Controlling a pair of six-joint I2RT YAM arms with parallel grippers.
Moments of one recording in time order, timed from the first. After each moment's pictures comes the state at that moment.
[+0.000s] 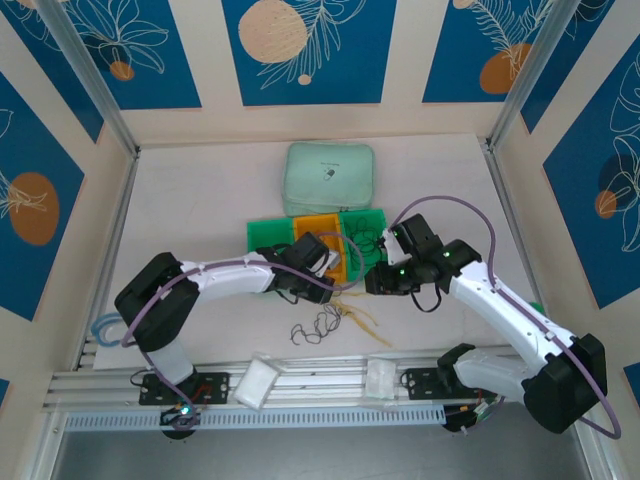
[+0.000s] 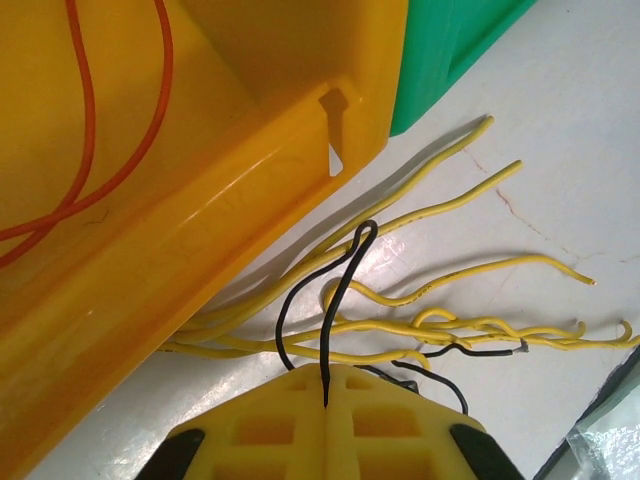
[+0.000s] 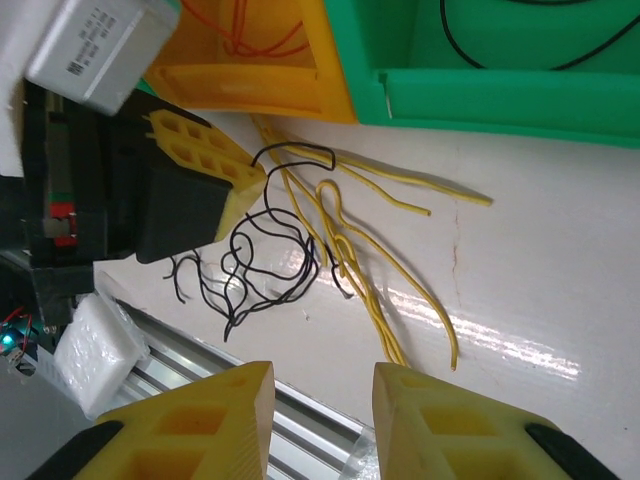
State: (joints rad) left arm -0.90 1.70 1.00 -0.37 0.27 -0.44; right arm 0.52 1.09 0.87 -0.91 -0.36 0.45
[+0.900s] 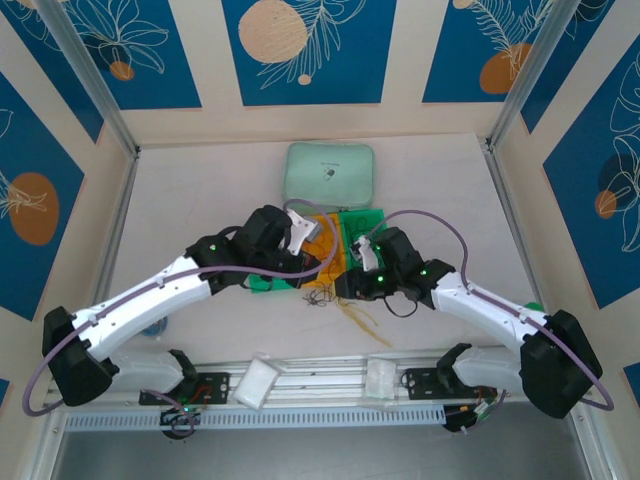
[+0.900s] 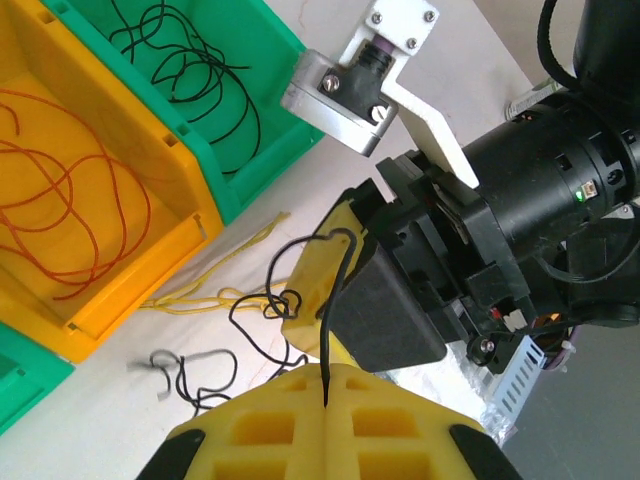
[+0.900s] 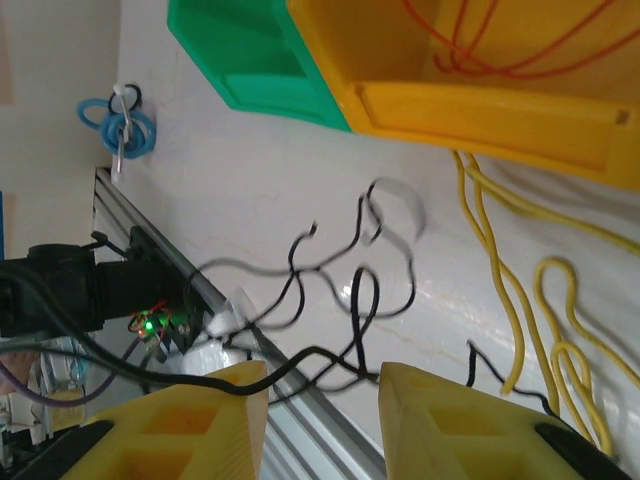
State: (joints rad) left arm -0.90 1.25 1.15 -0.65 0.26 -0.42; right arm 0.64 1.16 0.65 -0.31 -0.57 0.66
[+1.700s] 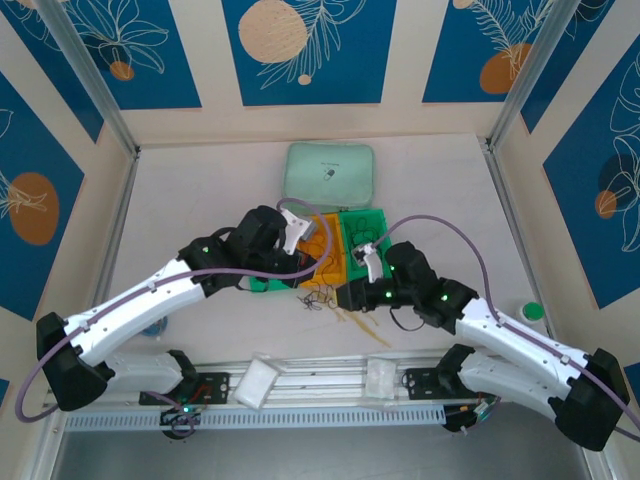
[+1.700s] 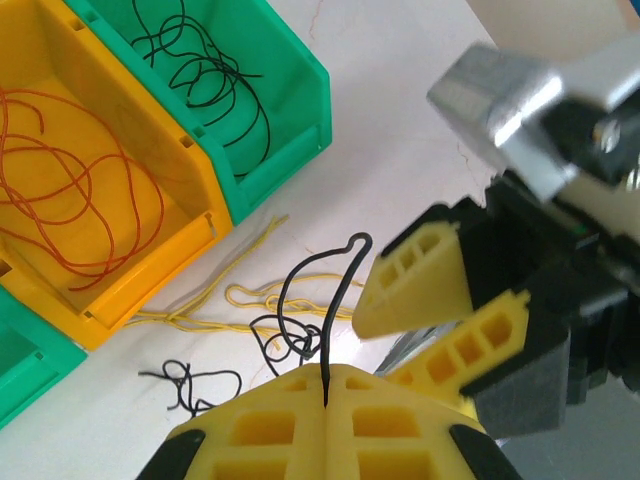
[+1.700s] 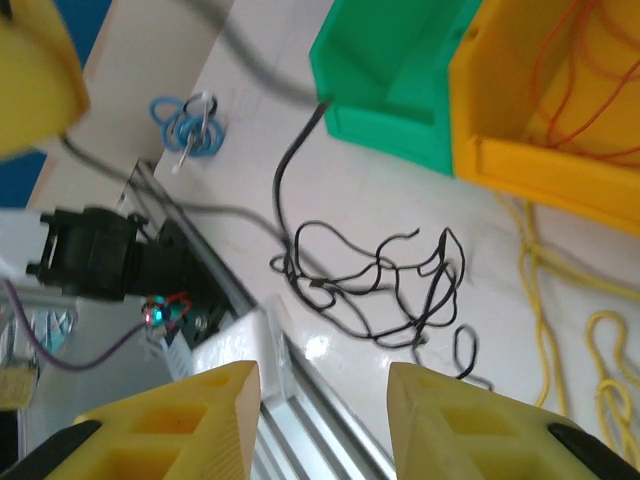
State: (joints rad) left arm -0.90 1.22 1.15 -0.67 0.23 -0.44; right arm 0.79 0.90 0.58 -0.30 -0.45 0.57
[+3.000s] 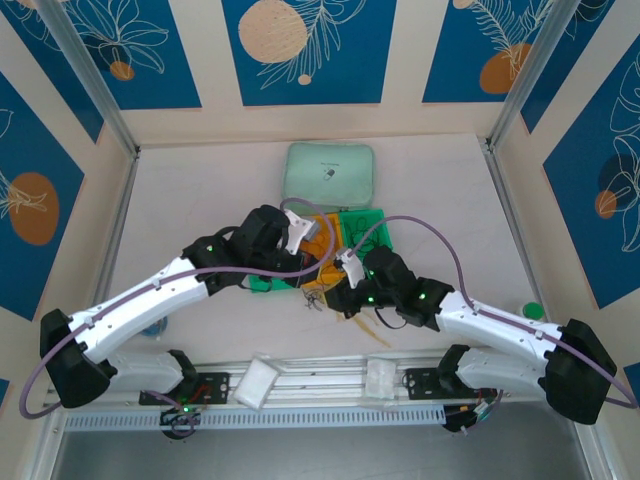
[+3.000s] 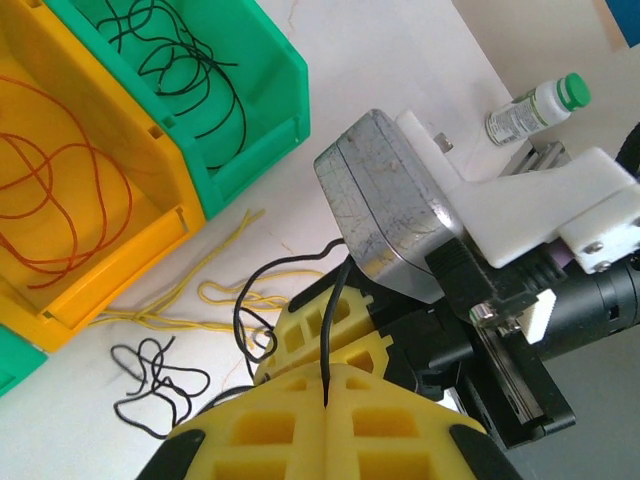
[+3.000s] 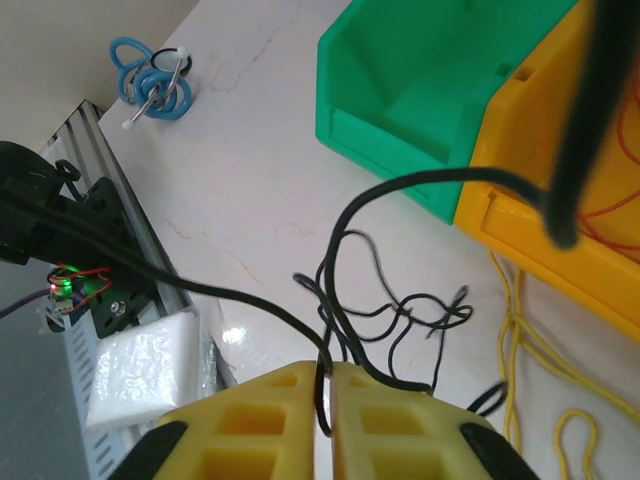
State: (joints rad) left arm -0.89 1.24 1.15 -0.65 0.28 -0.48; right arm 0.87 1.05 0.58 -0.15 -0.34 0.36
